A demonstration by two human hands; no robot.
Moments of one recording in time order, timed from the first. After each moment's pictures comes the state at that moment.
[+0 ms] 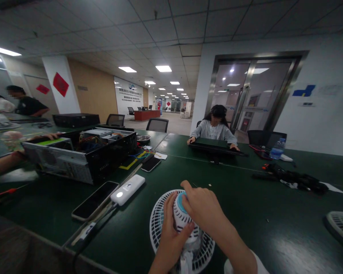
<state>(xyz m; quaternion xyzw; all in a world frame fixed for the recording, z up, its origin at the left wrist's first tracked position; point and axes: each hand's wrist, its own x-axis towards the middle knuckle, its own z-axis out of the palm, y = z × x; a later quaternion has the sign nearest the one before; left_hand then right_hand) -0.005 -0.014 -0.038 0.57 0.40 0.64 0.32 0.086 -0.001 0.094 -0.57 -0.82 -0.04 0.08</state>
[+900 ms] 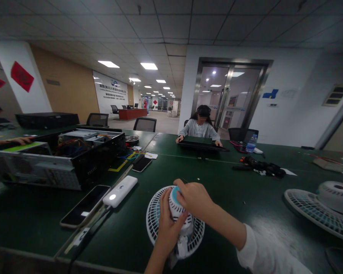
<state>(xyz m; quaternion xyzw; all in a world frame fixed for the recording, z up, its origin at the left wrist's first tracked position) -0.007 -0.014 -0.035 0.60 0.39 0.62 0.32 0.093 -0.008 0.096 -0.51 -0.85 -0.10 0.05</state>
